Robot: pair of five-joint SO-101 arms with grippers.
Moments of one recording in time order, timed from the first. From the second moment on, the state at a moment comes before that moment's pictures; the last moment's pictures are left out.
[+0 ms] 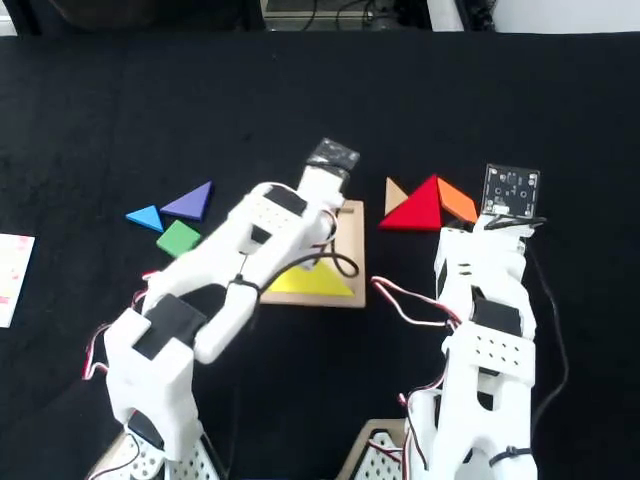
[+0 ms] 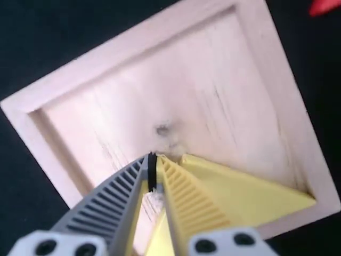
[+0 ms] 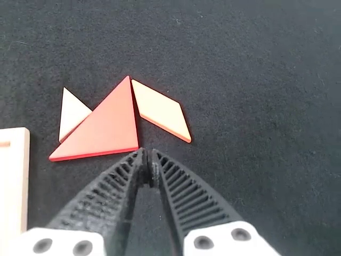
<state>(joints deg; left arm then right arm) 27.0 19.4 12.8 53.8 0.4 16.1 -50.3 73.4 24.9 5.9</state>
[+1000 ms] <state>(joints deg) 19.3 23.1 0.5 52.2 -5.3 16.1 -50.3 73.4 24.9 5.9</state>
